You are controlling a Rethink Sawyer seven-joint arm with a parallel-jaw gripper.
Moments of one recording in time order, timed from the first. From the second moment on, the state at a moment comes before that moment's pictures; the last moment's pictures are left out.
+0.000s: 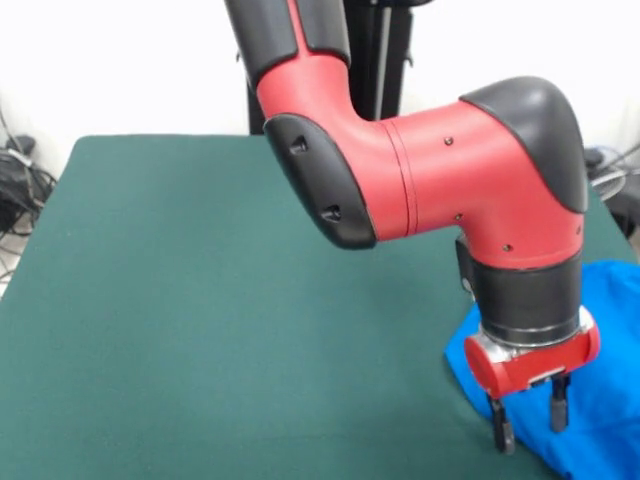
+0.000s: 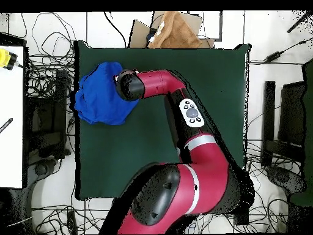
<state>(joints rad) -0.36 -0.25 0.57 1.16 -0.53 0.50 1.56</state>
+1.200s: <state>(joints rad) -0.25 -0.20 0.54 1.02 -0.53 0.56 1.56</state>
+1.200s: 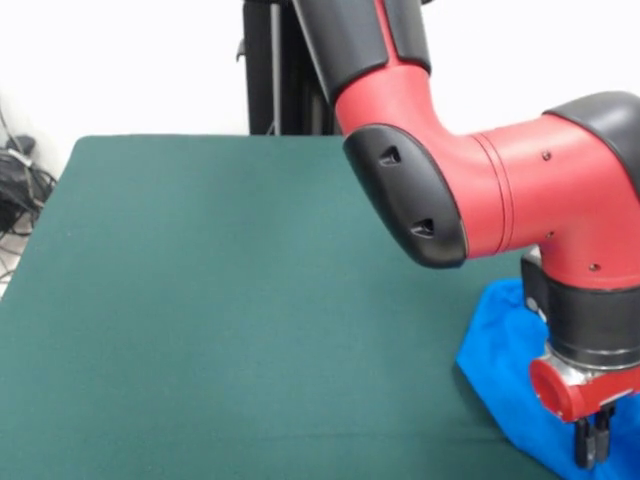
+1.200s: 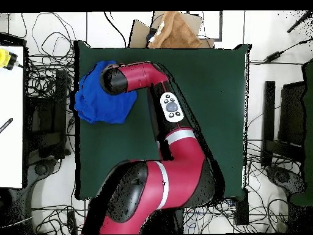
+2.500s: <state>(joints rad) -0.40 -0.41 0.55 1.13 -0.49 0.83 1.55</state>
